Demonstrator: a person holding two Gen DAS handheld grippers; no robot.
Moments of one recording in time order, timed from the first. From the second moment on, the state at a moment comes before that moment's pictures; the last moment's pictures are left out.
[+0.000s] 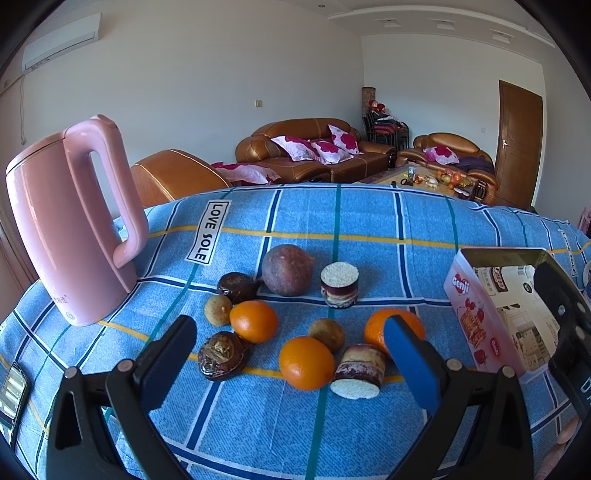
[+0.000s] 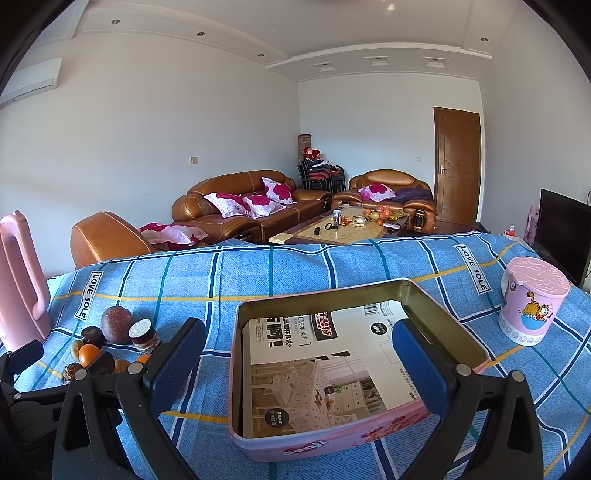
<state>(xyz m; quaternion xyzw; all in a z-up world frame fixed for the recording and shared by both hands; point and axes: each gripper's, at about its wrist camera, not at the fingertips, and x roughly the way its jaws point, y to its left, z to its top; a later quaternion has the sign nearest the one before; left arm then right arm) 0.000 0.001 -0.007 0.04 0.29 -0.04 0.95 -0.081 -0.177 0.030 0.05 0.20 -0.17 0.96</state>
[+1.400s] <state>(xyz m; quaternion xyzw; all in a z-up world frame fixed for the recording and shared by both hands) 0.045 0.091 -0.024 0.06 0.43 -0.08 0.90 0.000 -0.077 -0.024 0.05 0.43 0.15 0.89</state>
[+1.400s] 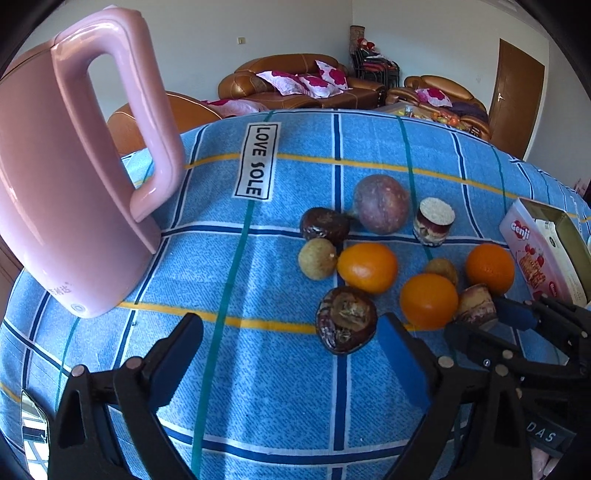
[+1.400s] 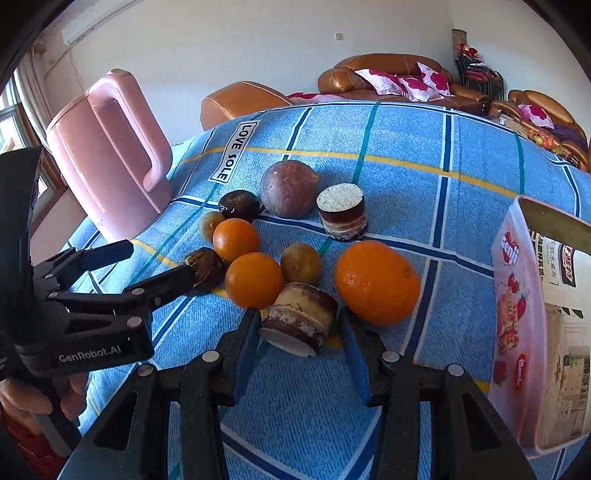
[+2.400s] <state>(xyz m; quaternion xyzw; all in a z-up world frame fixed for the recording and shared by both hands) 0.038 0.110 0.002 -0.02 0.34 -0.06 0.94 -0.048 -0.106 0.003 0.08 0.36 0.15 0.92</state>
